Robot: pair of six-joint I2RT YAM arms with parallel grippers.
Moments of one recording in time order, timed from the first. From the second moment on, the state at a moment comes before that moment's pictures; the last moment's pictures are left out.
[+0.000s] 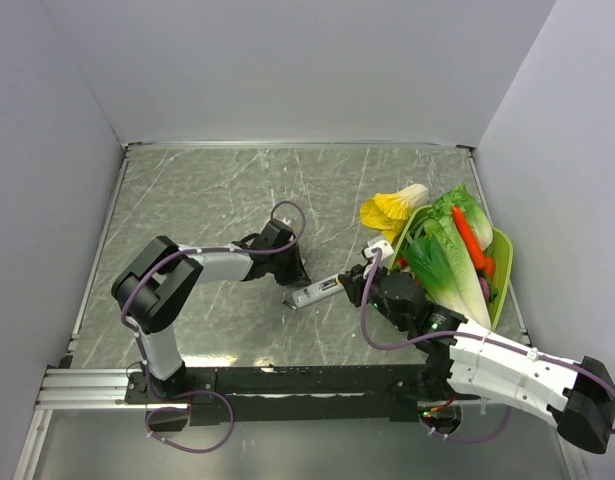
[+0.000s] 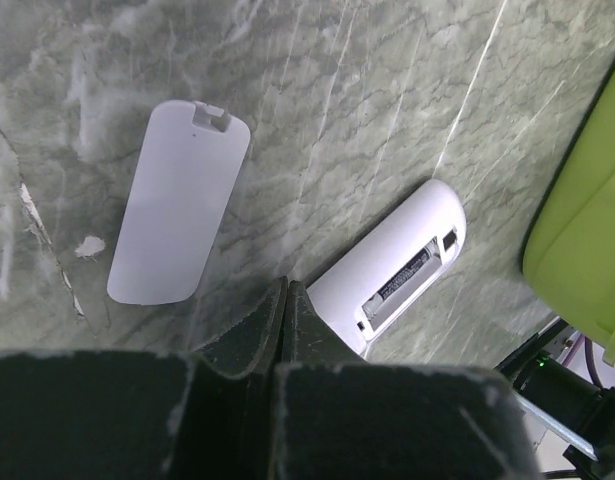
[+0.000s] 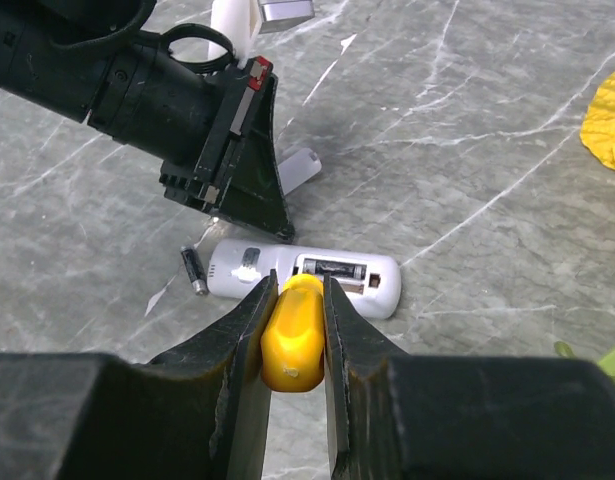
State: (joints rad) left arm -0.70 1.80 0.92 0.00 0.24 -0.86; right arm 0.92 0.76 0.40 0.06 0.30 0.25
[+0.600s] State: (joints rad) left arm -0.71 1.78 0.87 0.06 0.26 -0.90; right arm 0.92 0.79 0.39 -0.02 0.45 0.46
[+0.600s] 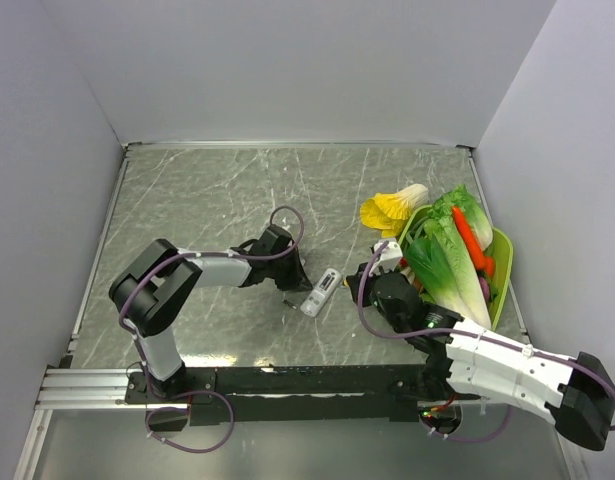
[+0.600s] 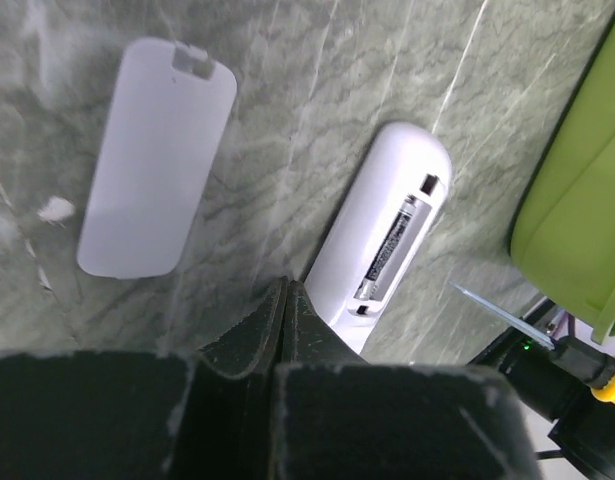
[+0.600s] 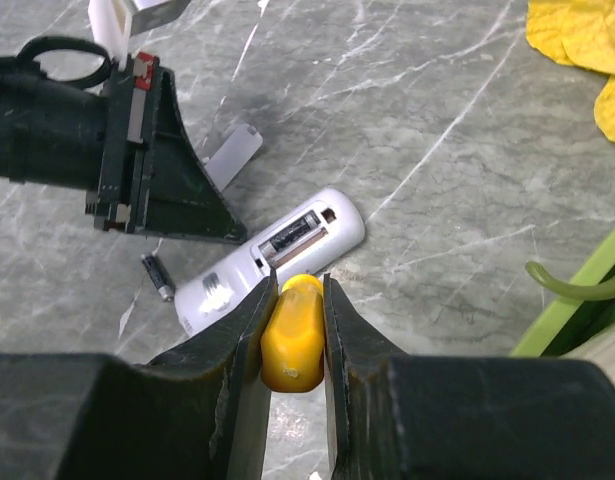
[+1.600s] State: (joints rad) left arm -0.74 1.77 0.94 0.01 0.21 -0.94; right arm 0.82 0.93 0.45 -0.01 0.40 0.64
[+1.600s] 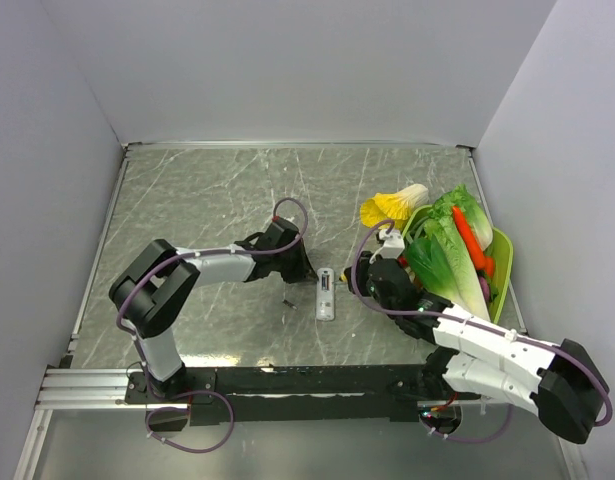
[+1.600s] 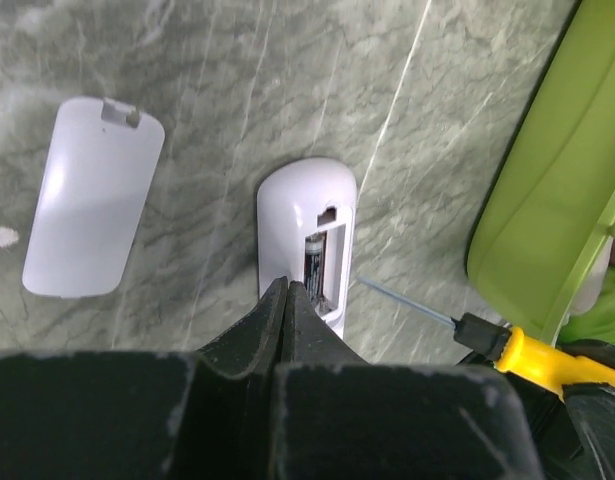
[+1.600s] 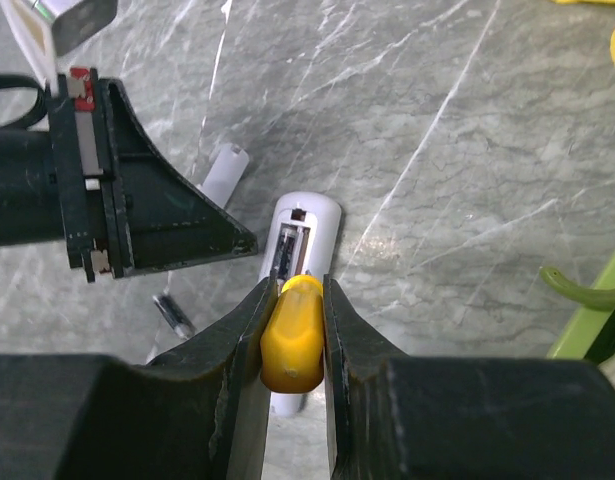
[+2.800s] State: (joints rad) left arm -0.73 1.82 0.96 0.00 0.23 -0.94; right arm 0.78 1.05 0.48 0.01 0.41 0.86
